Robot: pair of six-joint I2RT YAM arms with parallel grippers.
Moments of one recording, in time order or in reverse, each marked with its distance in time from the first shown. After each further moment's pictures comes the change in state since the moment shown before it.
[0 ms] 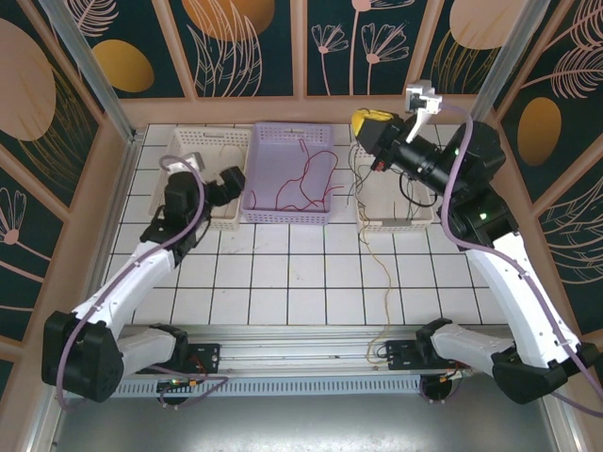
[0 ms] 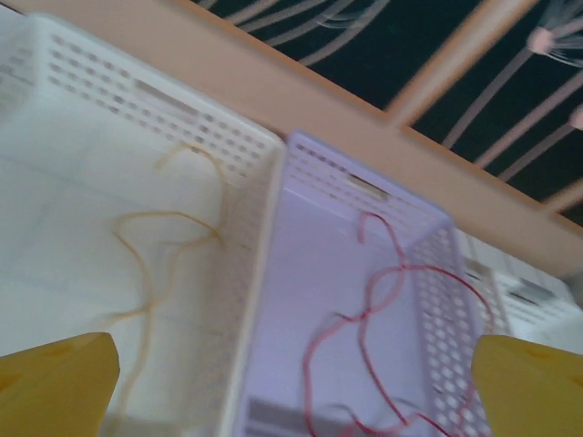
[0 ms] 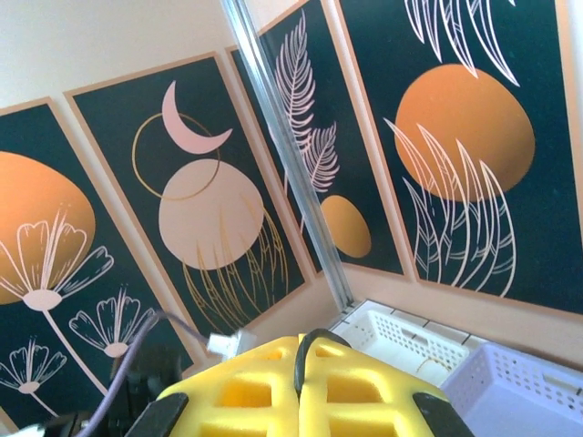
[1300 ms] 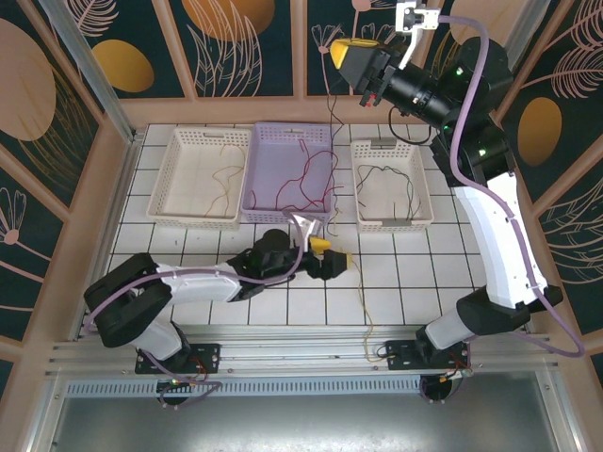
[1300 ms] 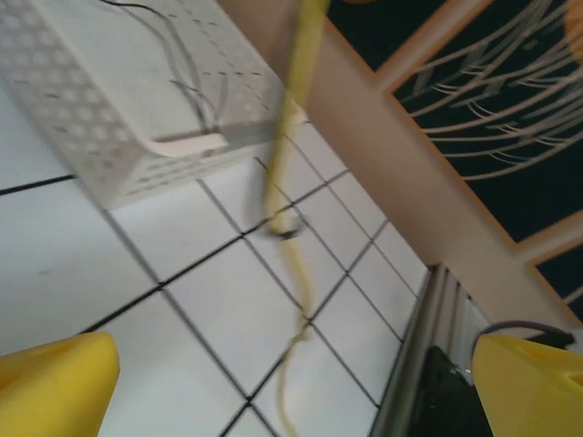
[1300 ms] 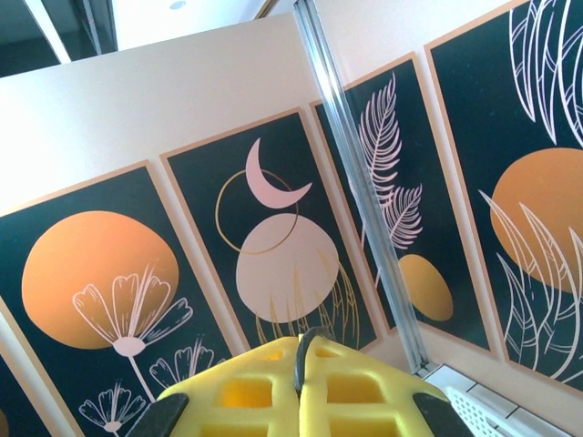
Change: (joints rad) left arm -0.649 0.409 -0.103 0.626 0.277 -0.040; right arm 0.001 0.395 0.668 -0.159 -0.156 0.083
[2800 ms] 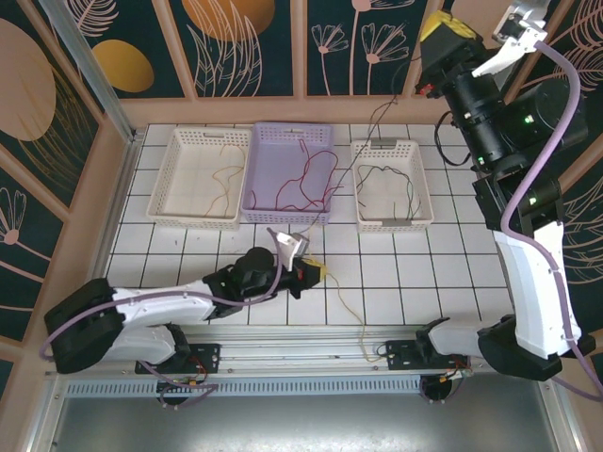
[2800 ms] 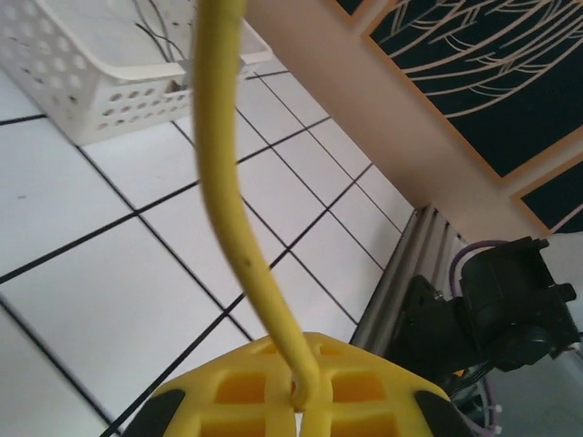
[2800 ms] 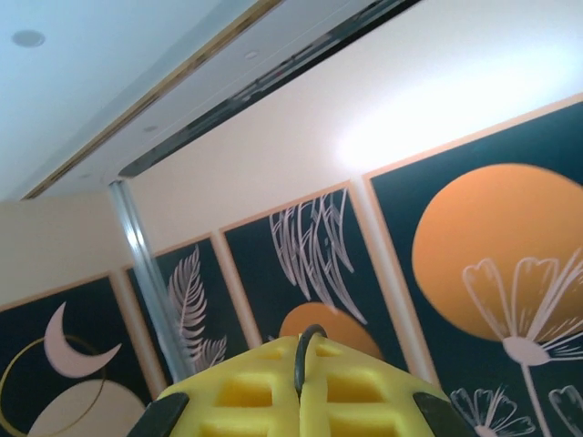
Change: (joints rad) left arm -0.053 -0.335 -0.183 -0.222 -0.106 0.066; right arm -0.012 -0.237 -0.130 0.068 0.613 -0.142
